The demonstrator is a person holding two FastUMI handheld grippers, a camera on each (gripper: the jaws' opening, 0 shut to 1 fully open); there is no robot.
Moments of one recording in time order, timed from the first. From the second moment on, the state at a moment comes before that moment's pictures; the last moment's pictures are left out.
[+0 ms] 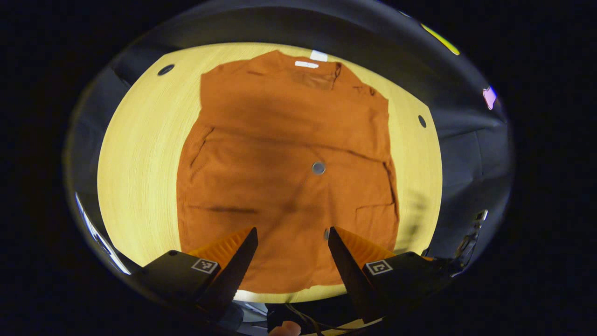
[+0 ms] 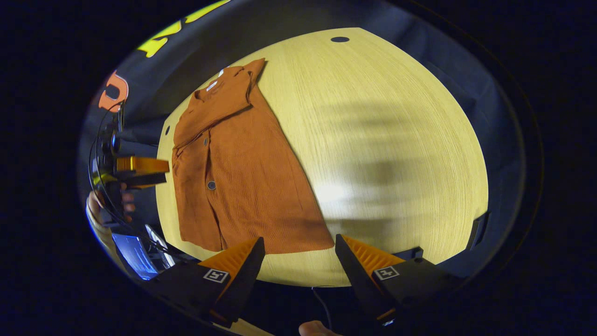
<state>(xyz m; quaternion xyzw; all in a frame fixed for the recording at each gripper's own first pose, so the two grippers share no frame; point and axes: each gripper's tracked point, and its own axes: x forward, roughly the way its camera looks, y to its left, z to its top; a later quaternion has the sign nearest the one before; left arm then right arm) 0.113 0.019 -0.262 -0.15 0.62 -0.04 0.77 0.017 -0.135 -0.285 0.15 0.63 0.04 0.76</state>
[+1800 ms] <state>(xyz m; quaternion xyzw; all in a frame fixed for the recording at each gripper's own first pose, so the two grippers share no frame) -0.034 0.148 -0.340 -0.24 0.64 -0.19 0.70 0.008 -0.107 -0.340 0.26 0.68 0.18 0.66</state>
